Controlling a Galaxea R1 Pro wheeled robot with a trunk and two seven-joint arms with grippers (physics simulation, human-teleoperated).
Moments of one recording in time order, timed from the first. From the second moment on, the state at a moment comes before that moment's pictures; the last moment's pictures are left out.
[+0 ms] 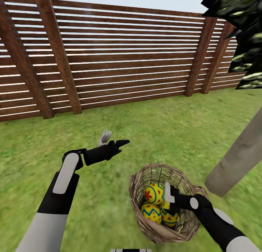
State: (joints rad) left arm -0.65 -0.07 -0.06 -1.46 1.19 1.00 0.16; right arm -0.49 -0.24 0.36 -0.94 0.76 -0.09 0.67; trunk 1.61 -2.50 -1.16
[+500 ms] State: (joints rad) left arm -0.65 -0.07 -0.11 -1.46 1.19 1.00 0.16; right arm -0.69 -0.24 0.36 -0.70 0.78 -0.10 0.67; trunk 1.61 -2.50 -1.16
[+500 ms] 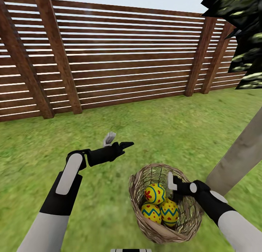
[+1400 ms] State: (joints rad) left arm -0.65 -0.08 -0.14 -1.46 1.19 1.00 0.16; right arm -0.77 -0.14 0.40 -0.69 0.79 -0.12 0.67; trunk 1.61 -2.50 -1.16
